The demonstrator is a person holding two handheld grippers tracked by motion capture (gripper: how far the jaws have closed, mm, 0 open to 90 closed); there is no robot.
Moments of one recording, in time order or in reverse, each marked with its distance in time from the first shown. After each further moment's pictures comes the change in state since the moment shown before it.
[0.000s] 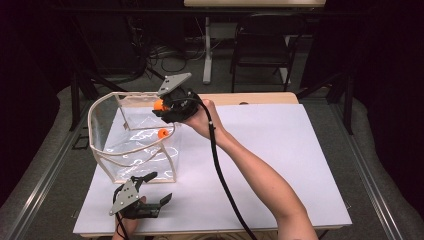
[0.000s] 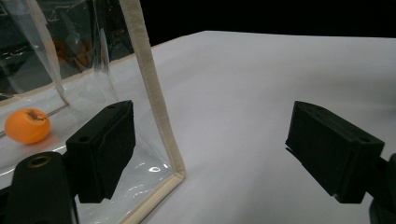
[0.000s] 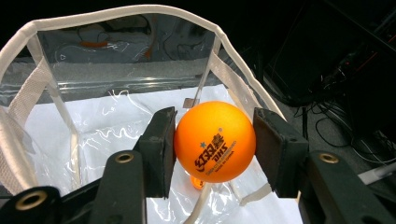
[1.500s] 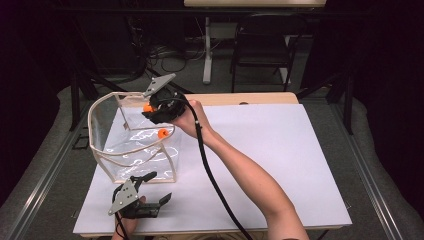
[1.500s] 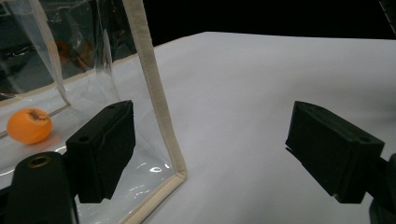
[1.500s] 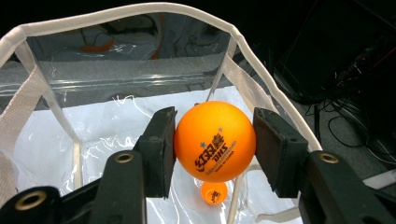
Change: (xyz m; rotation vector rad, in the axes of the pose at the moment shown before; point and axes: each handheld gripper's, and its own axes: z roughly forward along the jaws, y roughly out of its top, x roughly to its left) left arm 0.001 0.000 -0.001 -0.002 0.004 -0.003; right arm 0.006 0.009 0.034 0.024 0.033 0.012
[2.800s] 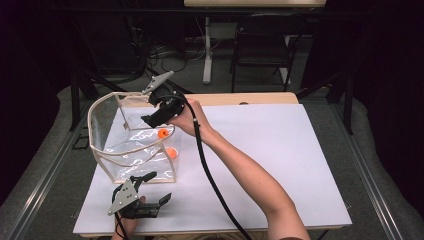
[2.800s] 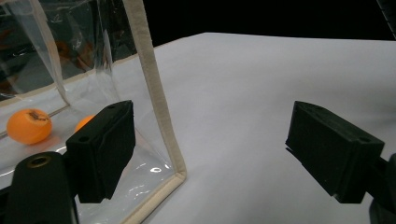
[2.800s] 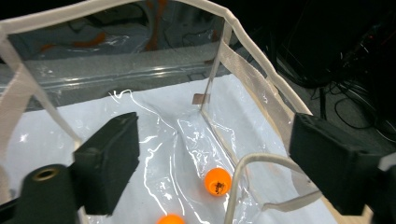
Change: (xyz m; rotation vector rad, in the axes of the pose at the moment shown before) left arm 0.000 0.000 0.000 -0.003 -0.006 -0.001; right arm -0.006 0.000 0.008 0.053 0.001 0.063
